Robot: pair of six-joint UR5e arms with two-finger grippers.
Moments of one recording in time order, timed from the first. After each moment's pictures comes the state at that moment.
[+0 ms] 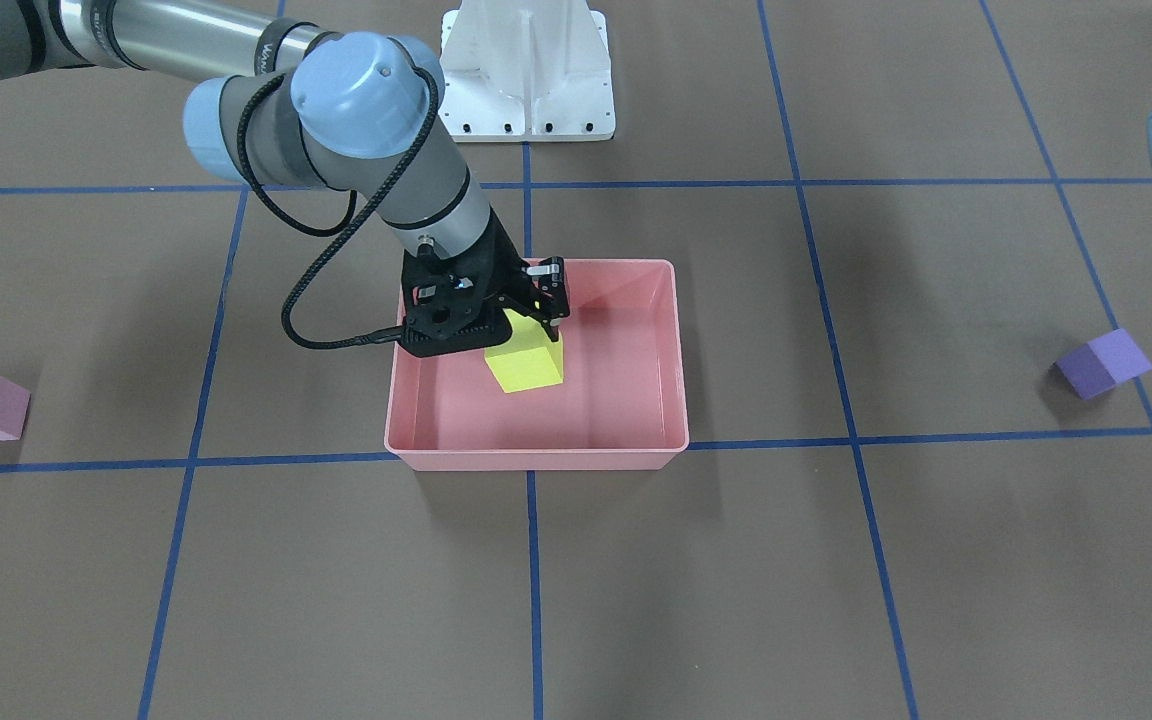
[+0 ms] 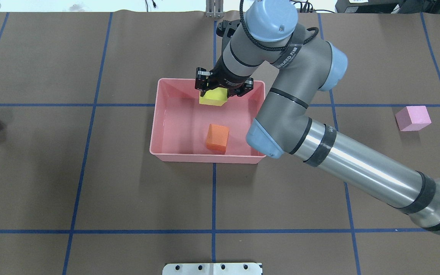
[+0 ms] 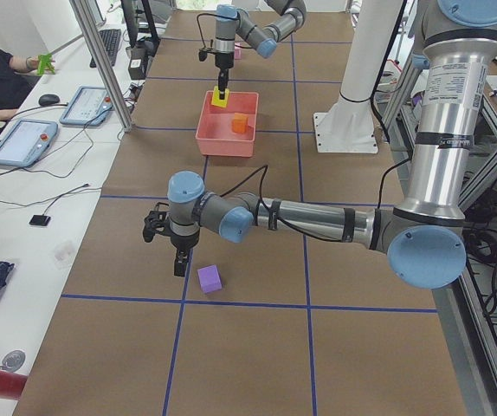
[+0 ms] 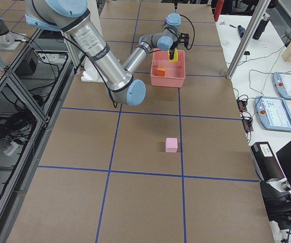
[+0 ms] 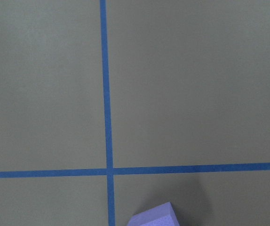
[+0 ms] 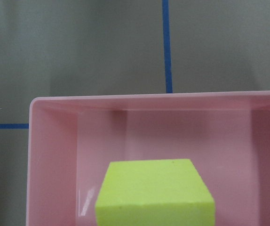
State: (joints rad) left arm -1.34 -1.64 -1.53 -1.96 -2.16 -0.45; right arm 0.69 -0.71 1.48 -1.32 2.07 1.24
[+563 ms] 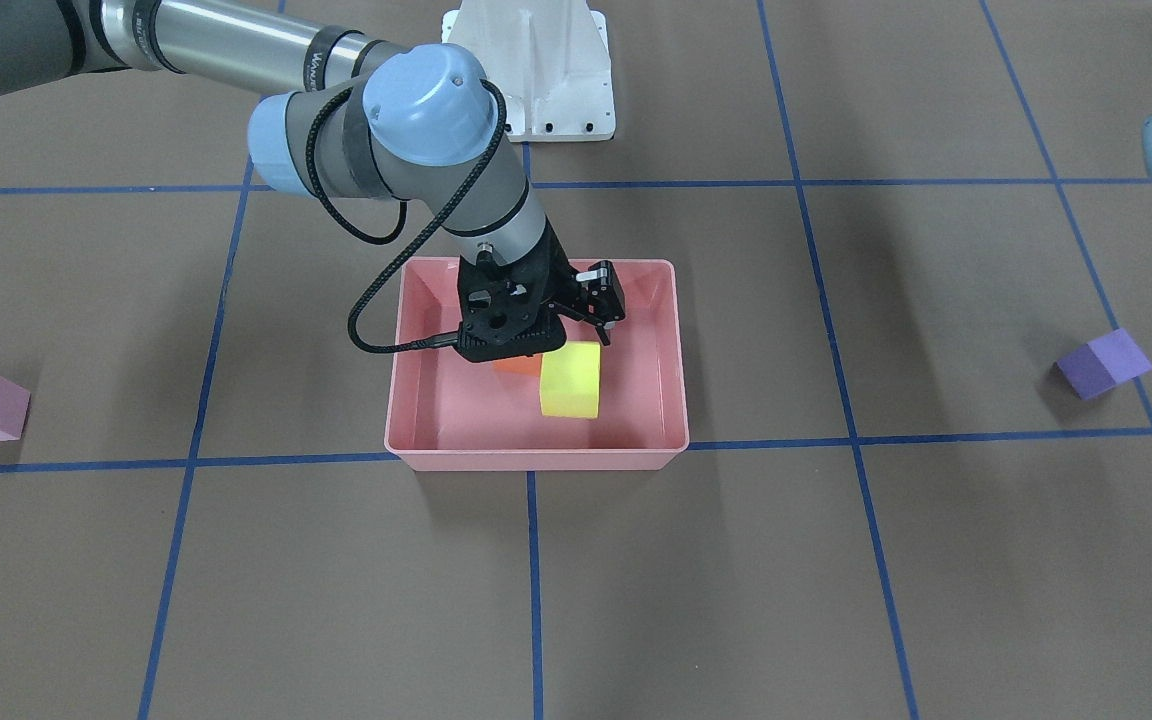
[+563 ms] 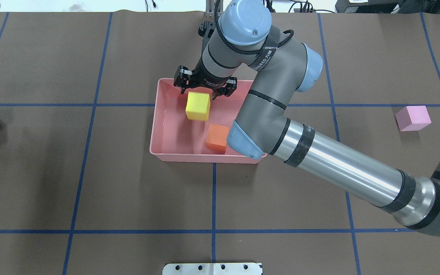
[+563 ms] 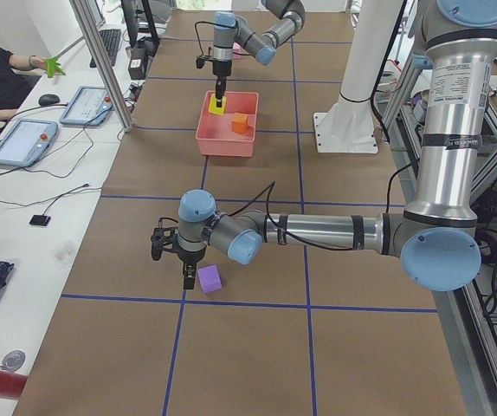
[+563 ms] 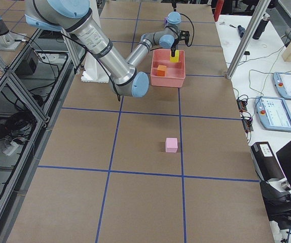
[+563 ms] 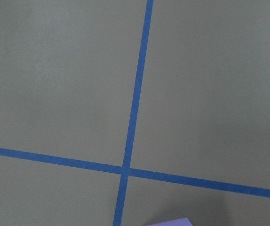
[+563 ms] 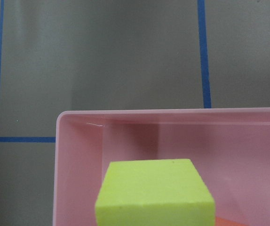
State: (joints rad) left arm -1.30 -1.58 -1.47 -2.20 -2.14 -0.76; right arm 0.66 -0.65 1.42 -1.29 2.04 1.30
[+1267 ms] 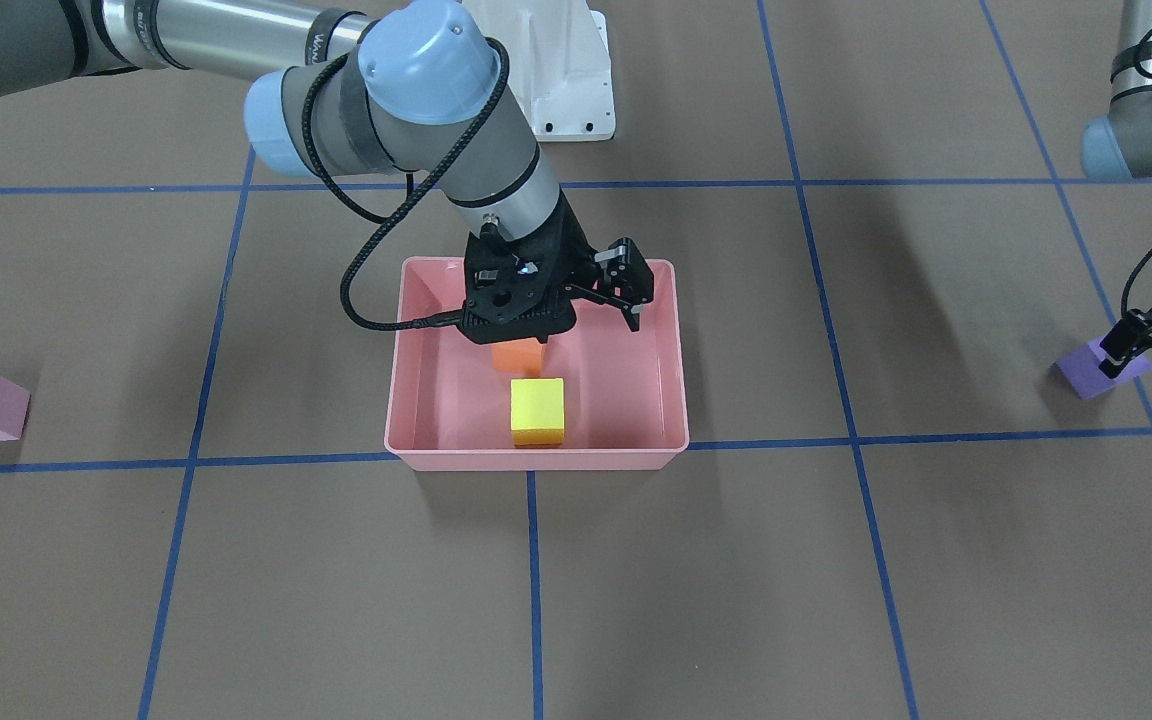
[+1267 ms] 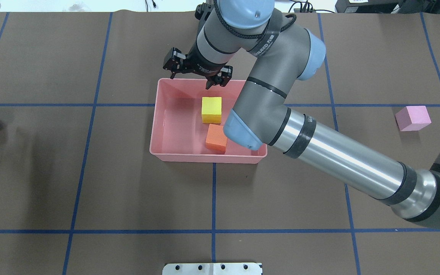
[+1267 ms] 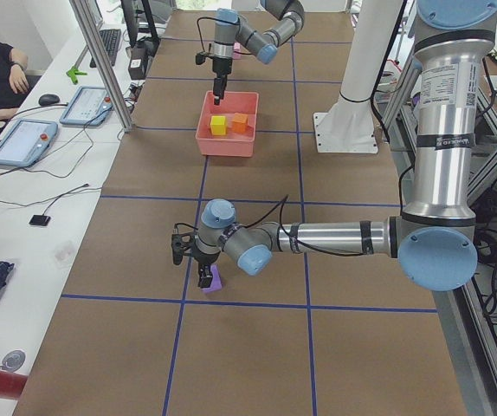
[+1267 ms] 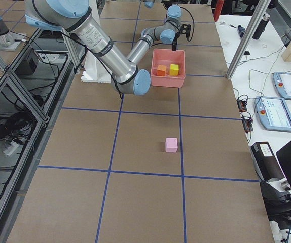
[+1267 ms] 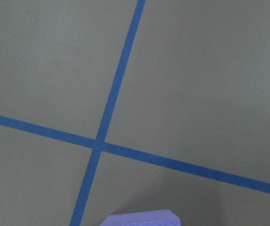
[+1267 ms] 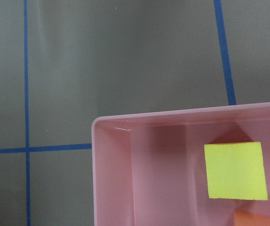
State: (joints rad) left arm -1.16 -1.54 -1.44 -2.36 -2.04 -0.93; right arm 0.71 -0.62 1.46 -1.29 2.07 1.37
